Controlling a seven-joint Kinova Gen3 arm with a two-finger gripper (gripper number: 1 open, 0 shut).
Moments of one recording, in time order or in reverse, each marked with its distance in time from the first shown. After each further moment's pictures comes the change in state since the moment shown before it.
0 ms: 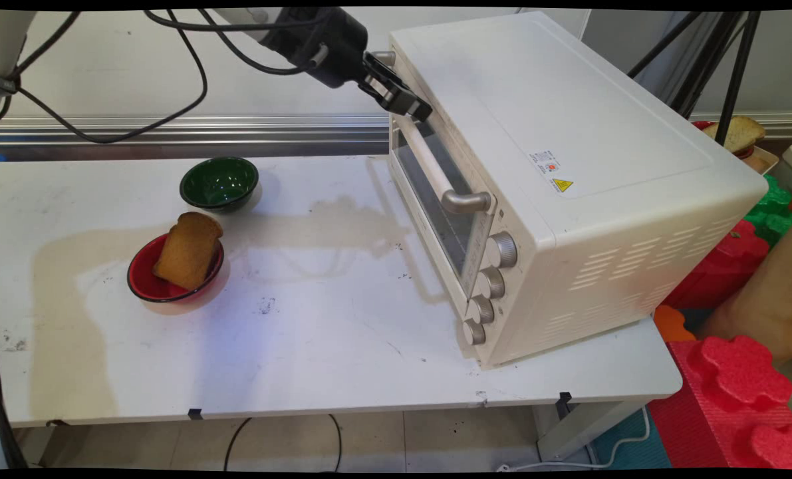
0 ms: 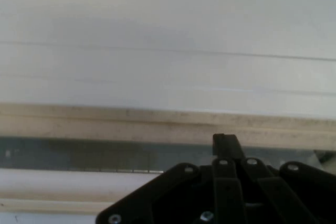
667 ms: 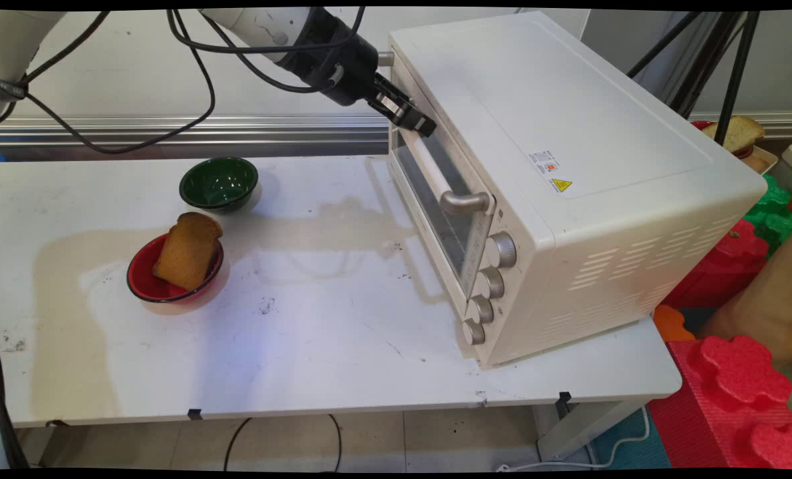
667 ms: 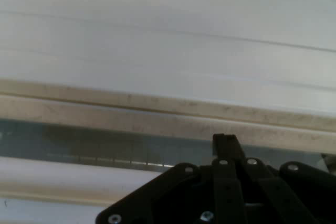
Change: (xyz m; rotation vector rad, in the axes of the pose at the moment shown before) arm -0.009 0.002 0.023 0.021 -0.023 -0.062
